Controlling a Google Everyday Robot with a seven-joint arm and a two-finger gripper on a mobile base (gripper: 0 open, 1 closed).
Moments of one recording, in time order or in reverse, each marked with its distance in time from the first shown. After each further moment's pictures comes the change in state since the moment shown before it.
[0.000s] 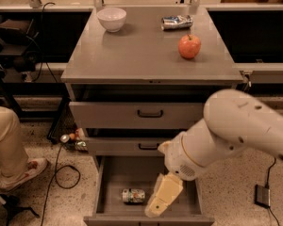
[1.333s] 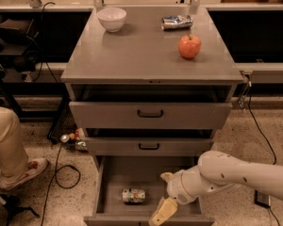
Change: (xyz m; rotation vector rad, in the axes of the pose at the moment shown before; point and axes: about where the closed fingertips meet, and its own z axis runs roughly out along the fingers) arm 0.125 -0.071 0.184 -0.032 -0.130 0.102
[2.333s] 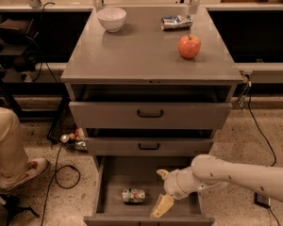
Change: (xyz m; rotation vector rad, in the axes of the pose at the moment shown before) arm 0.033 -0.063 0.063 0.023 -0.036 -0.134
